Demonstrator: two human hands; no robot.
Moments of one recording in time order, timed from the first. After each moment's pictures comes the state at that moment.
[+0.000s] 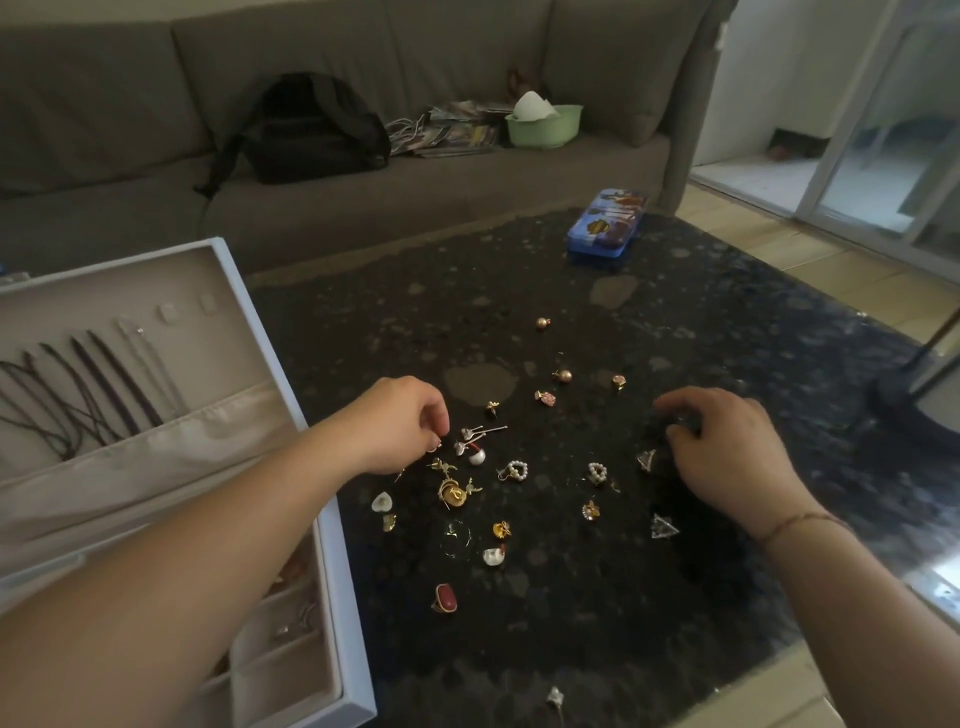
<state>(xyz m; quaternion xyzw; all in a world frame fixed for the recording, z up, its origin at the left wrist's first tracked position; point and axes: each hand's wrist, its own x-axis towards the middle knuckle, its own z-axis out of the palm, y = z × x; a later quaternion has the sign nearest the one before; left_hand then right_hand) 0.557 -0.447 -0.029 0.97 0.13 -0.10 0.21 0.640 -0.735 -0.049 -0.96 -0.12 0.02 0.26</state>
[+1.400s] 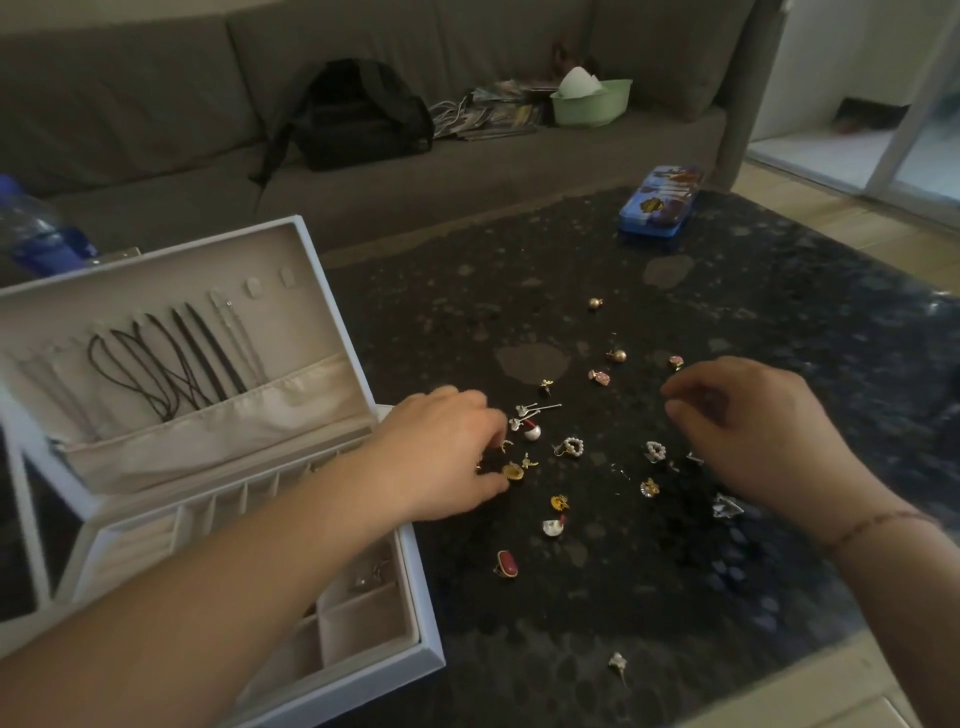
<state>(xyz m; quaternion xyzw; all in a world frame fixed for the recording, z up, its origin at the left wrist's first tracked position) 0.503 -0.464 -0.020 1.00 -0.03 -0.05 0.00 0.617 -0.714 -0.039 -0.92 -0.28 -0.08 0.28</state>
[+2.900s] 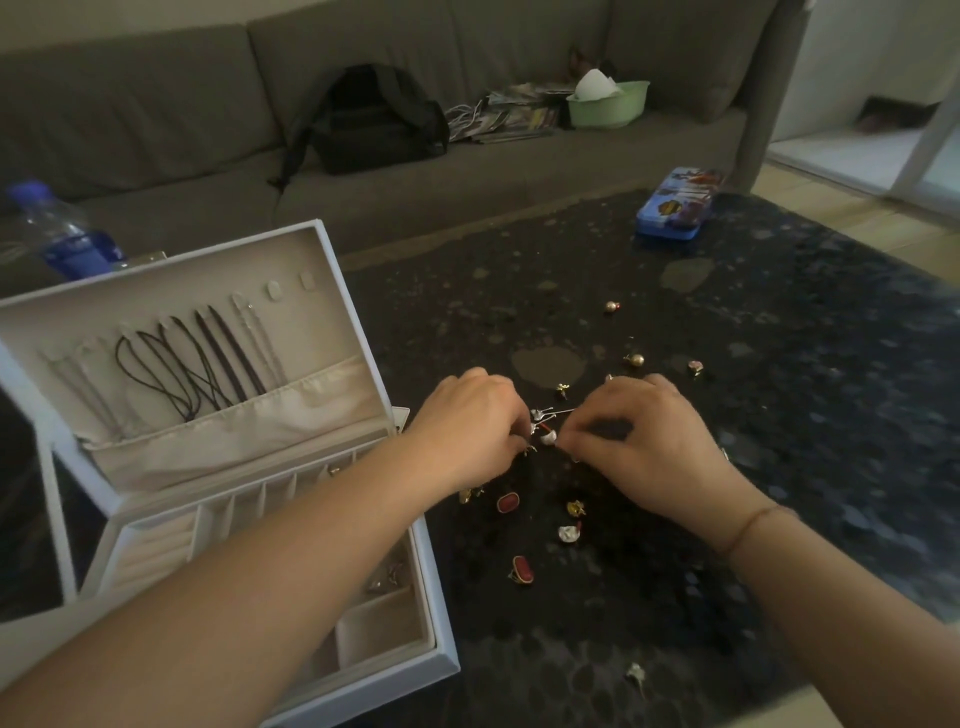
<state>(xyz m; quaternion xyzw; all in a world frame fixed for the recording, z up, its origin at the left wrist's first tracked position) 0.528 -0.468 -0.027 1.00 0.01 -0.01 0.06 0.586 -0.645 -0.041 -0.87 -0.32 0.04 0.36</state>
